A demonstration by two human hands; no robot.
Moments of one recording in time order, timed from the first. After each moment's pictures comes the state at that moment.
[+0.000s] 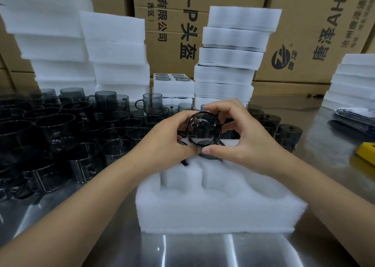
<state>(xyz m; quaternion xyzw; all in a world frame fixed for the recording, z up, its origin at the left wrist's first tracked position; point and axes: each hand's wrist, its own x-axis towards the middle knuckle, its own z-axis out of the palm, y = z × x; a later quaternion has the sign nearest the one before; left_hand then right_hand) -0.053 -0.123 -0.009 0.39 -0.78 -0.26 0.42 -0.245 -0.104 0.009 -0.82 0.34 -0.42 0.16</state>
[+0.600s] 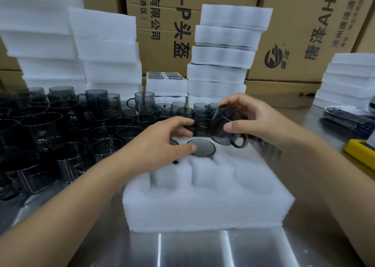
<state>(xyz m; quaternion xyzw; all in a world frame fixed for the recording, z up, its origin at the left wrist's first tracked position) -0.052 -0.122 -0.010 0.44 -0.78 -0.28 0.35 -0.291 -0.122 0.033 -0.78 0.40 -0.37 0.31</state>
